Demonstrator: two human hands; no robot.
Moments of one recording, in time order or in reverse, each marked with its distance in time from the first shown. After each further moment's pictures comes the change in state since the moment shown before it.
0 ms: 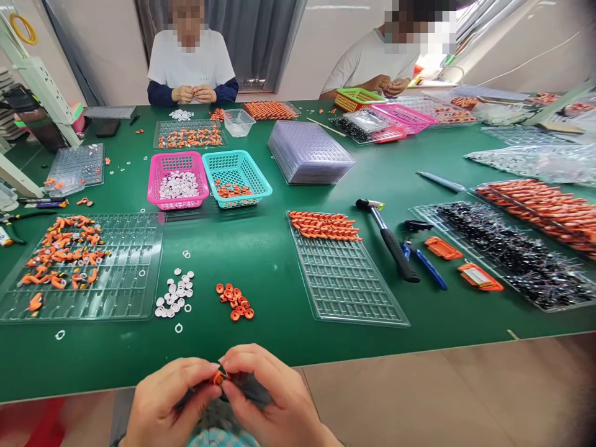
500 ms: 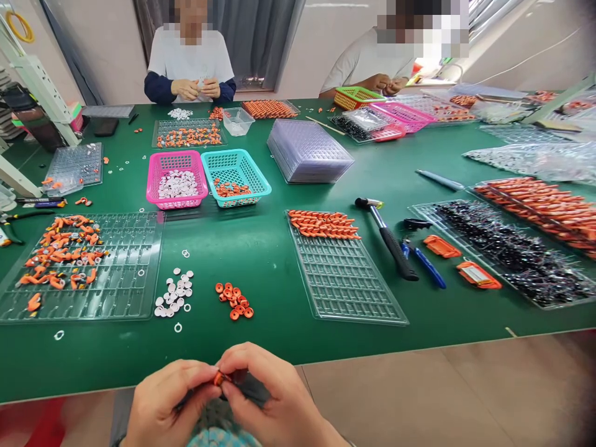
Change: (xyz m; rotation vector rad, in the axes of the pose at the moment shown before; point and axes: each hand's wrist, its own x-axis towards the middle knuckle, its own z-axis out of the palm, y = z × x) left_hand -0.006 -0.003 0.000 -0.040 -0.035 -0.045; right_hand 0.002 -0.003 -0.004 0.018 -0.130 0.144
